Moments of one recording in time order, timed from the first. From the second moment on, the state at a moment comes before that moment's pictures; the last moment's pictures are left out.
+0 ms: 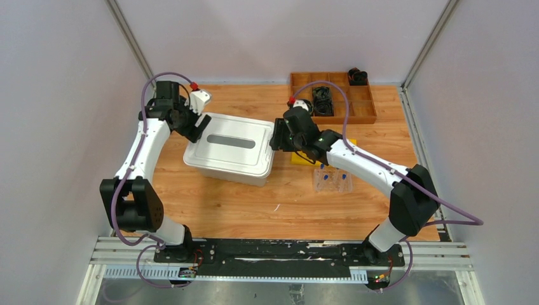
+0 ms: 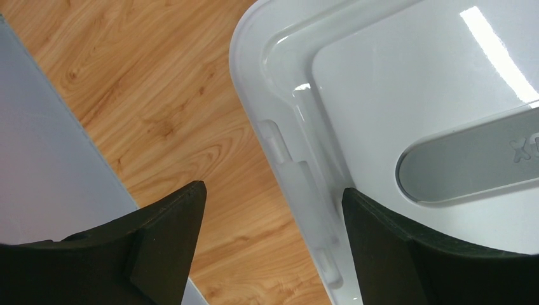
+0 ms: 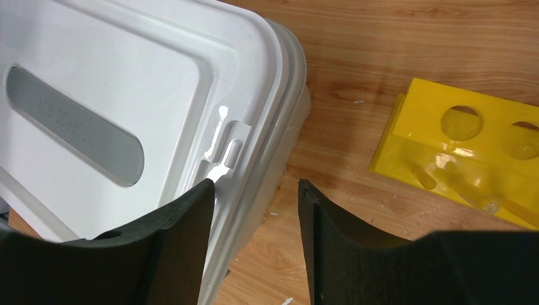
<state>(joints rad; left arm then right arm) 0.02 1.50 1.35 -0.76 0.18 0.61 0.76 1.57 1.25 -0.32 0.14 0.60</state>
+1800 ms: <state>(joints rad) 0.06 0.99 0.90 -0.73 0.06 0.94 0.72 1.74 1.46 -0.40 0.22 0.50</state>
